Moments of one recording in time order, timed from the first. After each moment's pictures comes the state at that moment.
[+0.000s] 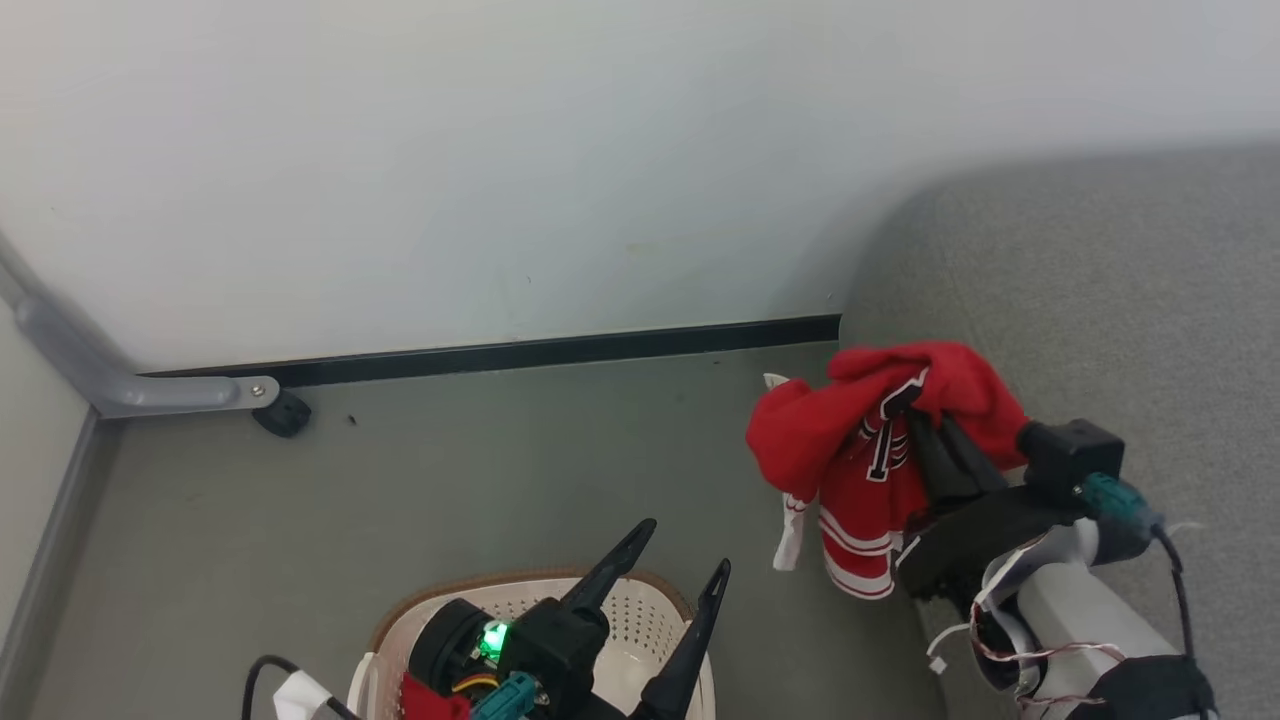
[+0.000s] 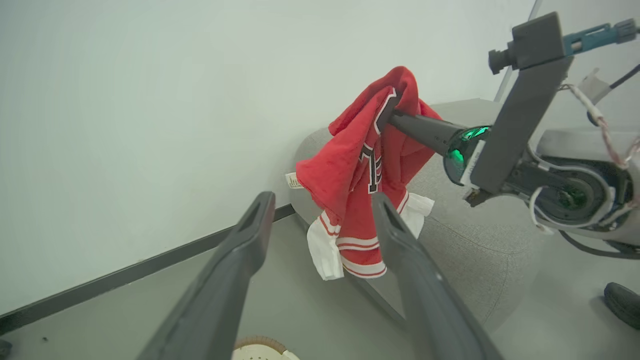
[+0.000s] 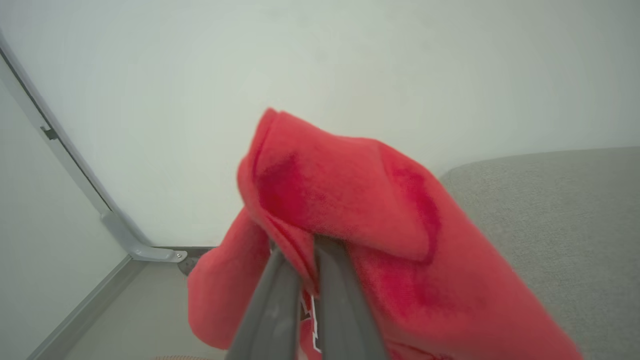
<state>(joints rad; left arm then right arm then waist) -0.31 0.17 -0.75 0.11 -0.48 0.09 -0.11 -0.57 -0.20 0.54 0.59 0.57 -0.01 -0.25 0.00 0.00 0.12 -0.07</state>
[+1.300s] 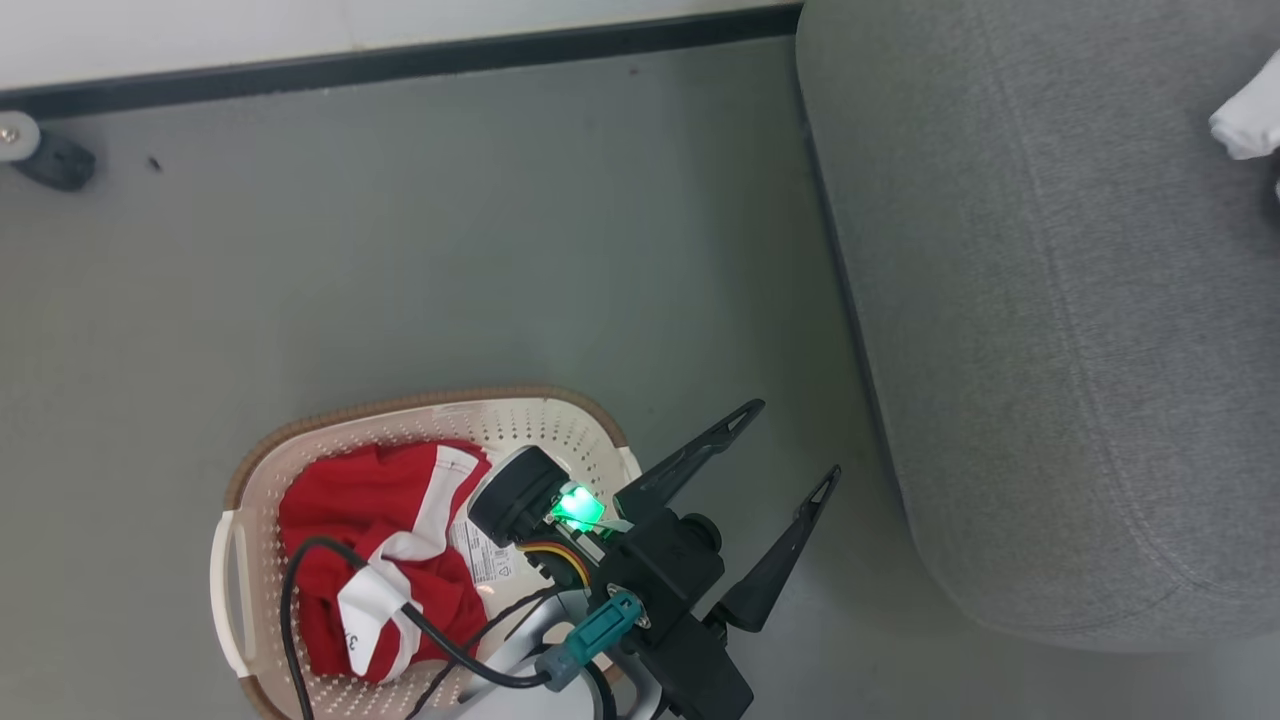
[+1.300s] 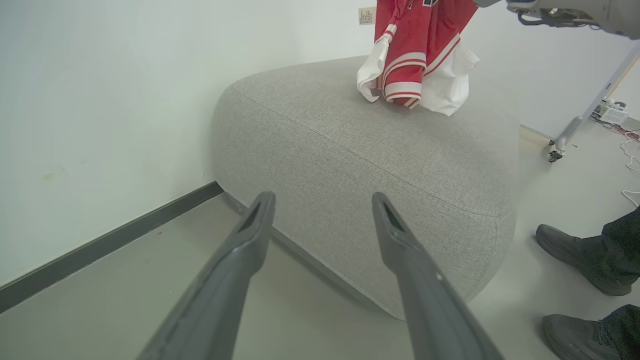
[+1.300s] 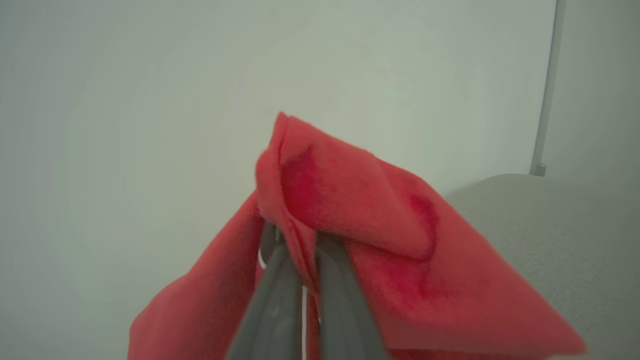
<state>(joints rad) -0.55 0.16 -0.84 0.04 -0.35 0.05 -0.02 -0.97 -0.55 -0.02 0.64 0.63 -0.09 -0.25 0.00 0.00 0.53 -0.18</state>
